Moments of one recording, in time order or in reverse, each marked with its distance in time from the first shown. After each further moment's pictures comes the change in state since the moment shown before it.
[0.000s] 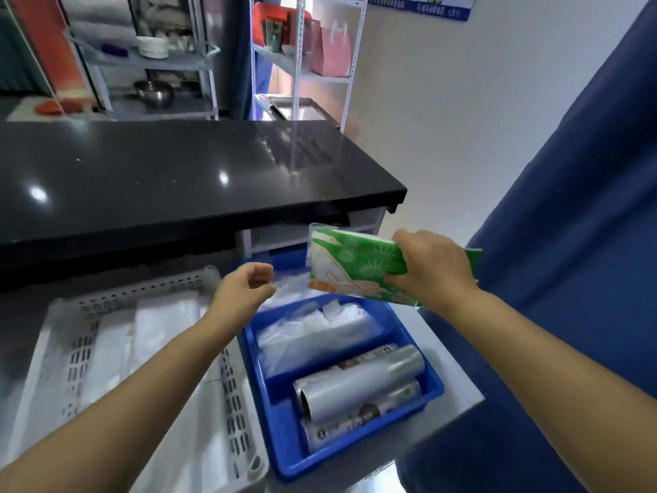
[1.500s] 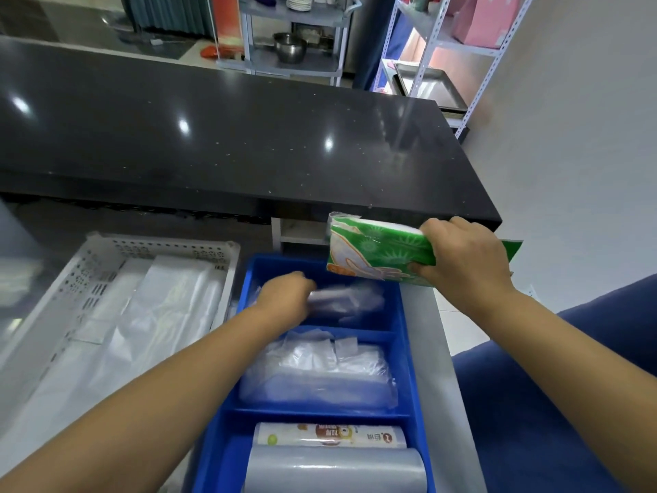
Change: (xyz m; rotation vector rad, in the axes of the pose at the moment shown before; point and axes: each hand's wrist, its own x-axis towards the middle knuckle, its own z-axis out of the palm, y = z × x) left_hand 0.071 -0.012 0.082 1.024 -0.112 -0.126; right_hand 0.127 0.055 0.082 0.169 0.276 -0.470
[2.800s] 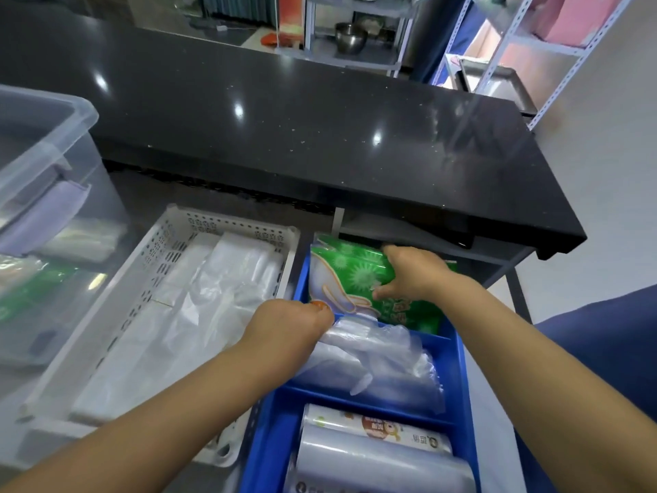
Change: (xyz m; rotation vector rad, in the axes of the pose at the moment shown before) left_hand -0.129 -0.028 -0.032 0.211 0.282 0.156; right_hand 0.044 -0.091 0.090 0.239 -0.818 -0.017
